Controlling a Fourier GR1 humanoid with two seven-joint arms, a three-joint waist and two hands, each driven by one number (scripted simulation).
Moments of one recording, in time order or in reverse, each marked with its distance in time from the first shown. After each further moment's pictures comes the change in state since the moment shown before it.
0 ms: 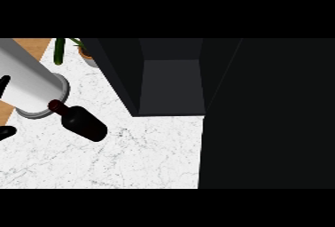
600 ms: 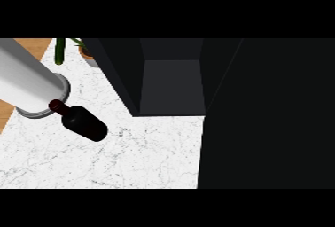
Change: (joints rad) left arm -0.063 0.082 0.072 -0.263 0.091 0.185 0.230; right arm -0.046 0.005 0.037 -0.008 0.004 -0.034 0.064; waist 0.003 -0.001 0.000
